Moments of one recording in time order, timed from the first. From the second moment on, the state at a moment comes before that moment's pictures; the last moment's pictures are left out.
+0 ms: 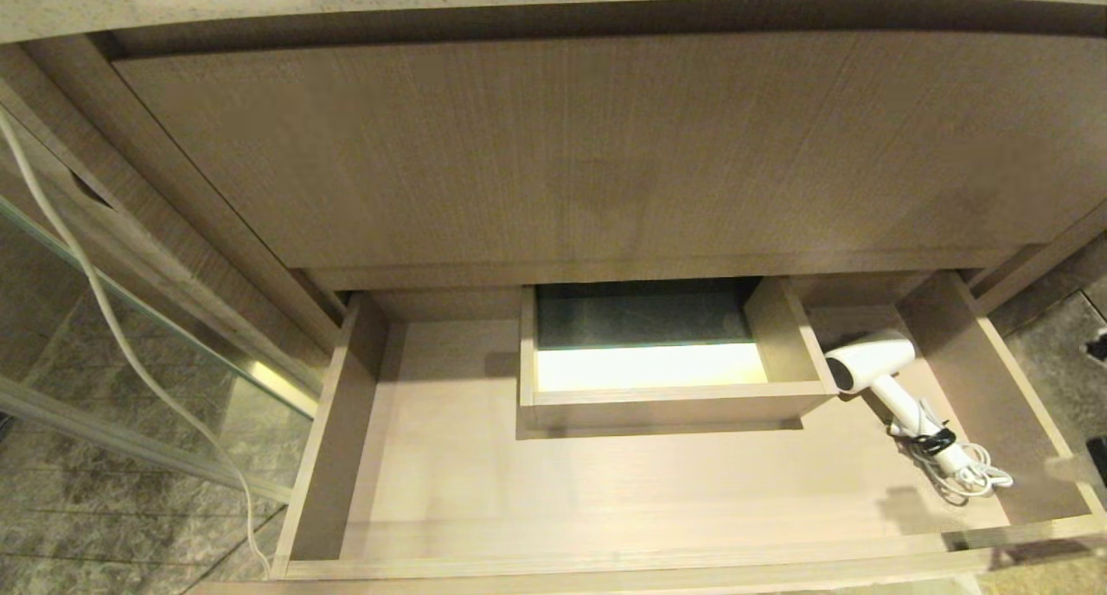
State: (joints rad) left arm 0.00 0.00 0.00 0.00 0.00 0.00; right arm -0.48 1.40 -0.70 0.22 0.15 -0.50
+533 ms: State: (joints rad) left arm 0.00 0.00 0.00 0.00 0.00 0.00; right arm -0.48 1.36 -0.44 0.27 -0.02 -0.61
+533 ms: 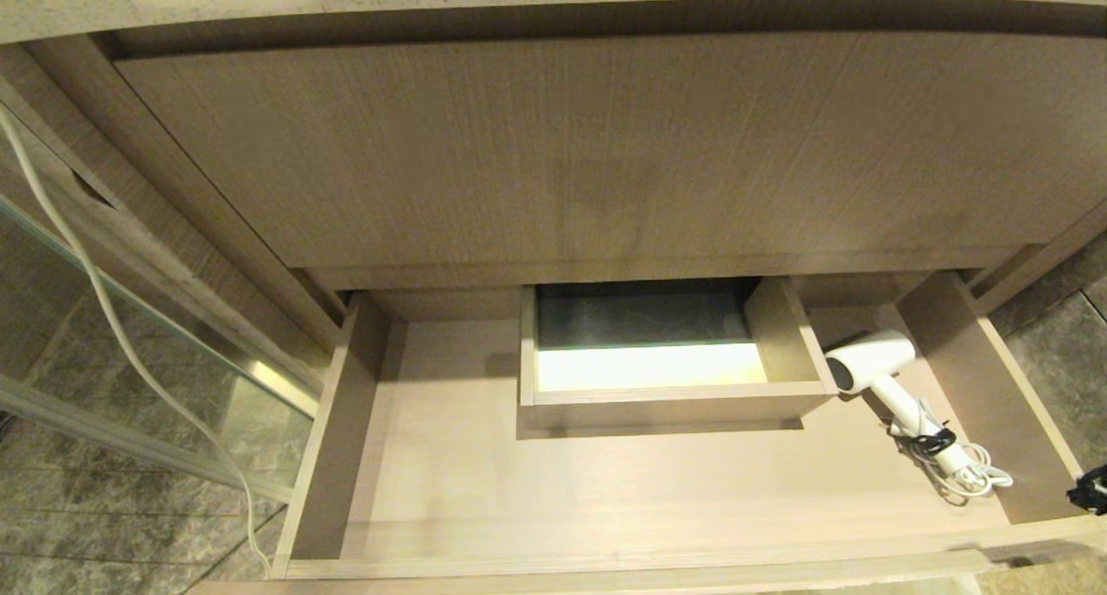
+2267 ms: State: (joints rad) left arm 0.00 0.00 0.00 0.00 0.00 0.00; right arm -0.34 1.17 -0.47 -0.23 -0.05 -0.18
